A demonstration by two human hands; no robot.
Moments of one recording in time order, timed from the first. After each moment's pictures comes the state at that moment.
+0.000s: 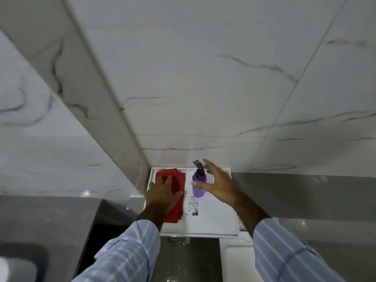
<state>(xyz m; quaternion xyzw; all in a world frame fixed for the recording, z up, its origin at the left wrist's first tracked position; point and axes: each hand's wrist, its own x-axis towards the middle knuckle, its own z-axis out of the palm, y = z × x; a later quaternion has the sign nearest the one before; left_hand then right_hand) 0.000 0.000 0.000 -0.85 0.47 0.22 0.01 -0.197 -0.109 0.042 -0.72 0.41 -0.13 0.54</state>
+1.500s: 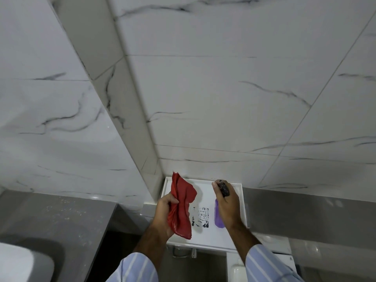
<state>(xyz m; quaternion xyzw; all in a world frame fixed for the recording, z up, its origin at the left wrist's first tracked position) -0.006 0.044 0.043 -0.48 -0.09 0.62 -0.61 -0.169 -0.063 0.033 -0.57 0.44 -0.41 0.55</state>
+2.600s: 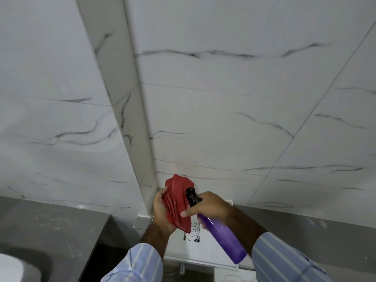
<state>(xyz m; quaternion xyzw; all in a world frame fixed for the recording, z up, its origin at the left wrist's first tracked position) -0.005 0.008 0.070 -0.33 -0.09 0.61 -0.72 -0.151 -0.080 0.153 -0.71 0.42 0.07 0.57</state>
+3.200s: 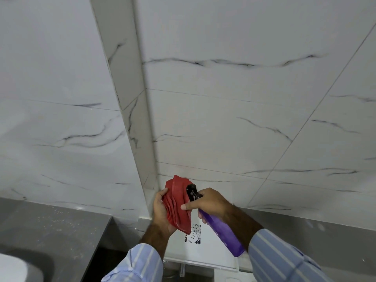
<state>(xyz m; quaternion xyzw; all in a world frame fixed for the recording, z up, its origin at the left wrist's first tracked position) 0.002 0.013 0.073 -0.32 -0.09 0.62 -0.71 -0.140 -0.079 0.164 -0.69 0.45 0.03 0.57</state>
